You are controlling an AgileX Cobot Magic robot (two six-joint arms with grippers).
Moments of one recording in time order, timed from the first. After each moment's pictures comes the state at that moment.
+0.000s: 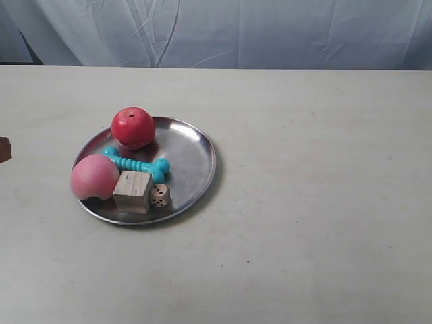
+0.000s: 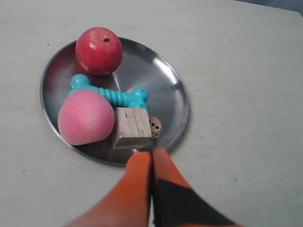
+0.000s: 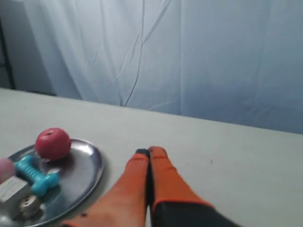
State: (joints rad) left arm 0.03 0.69 -0.60 -0.72 0.83 0.45; right arm 0.24 0.37 -0.38 0.00 0.23 0.06
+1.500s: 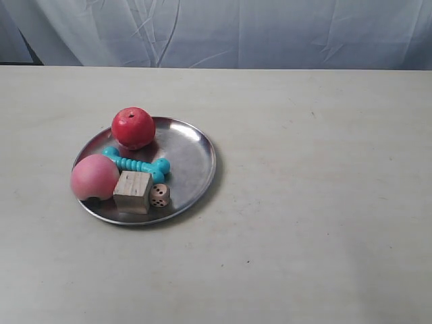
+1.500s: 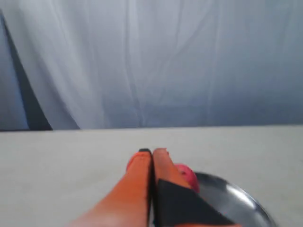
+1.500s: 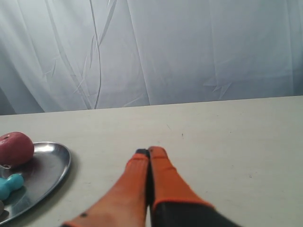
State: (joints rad) left arm 0.03 0.26 -0.40 -0.64 0.36 0.55; right arm 0.07 0.01 0.00 0.11 0.15 0.06
